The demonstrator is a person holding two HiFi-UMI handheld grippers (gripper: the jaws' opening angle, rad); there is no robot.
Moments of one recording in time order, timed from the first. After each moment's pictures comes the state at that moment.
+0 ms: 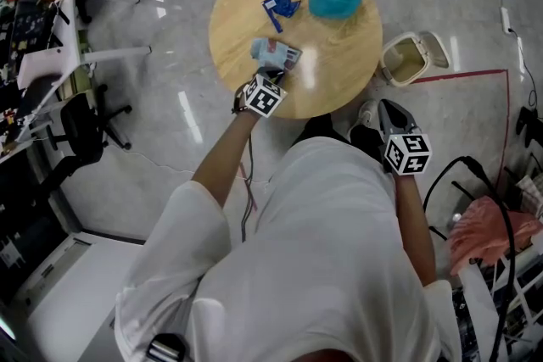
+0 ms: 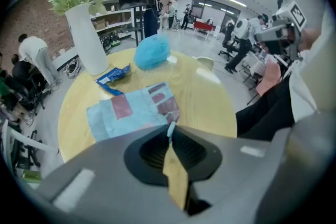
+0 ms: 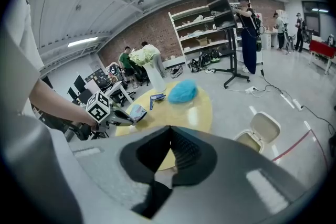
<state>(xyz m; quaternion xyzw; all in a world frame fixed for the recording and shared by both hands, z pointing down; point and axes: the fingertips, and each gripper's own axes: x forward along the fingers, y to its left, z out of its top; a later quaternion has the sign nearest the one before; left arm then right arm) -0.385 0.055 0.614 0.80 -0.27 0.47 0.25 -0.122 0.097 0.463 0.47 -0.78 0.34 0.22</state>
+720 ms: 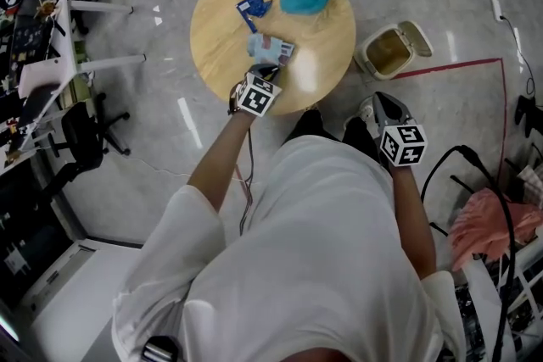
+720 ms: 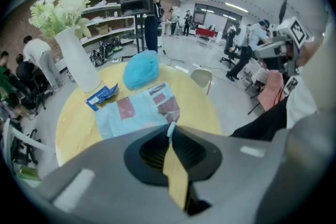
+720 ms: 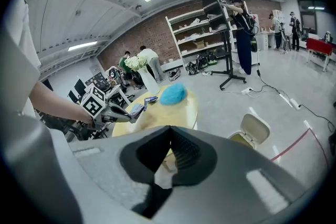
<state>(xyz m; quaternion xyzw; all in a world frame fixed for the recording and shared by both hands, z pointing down) -0.311 0.053 0.570 0.81 -0.29 0.45 0.25 -0.054 0.105 0.458 0.48 -0.78 0.34 0.21</state>
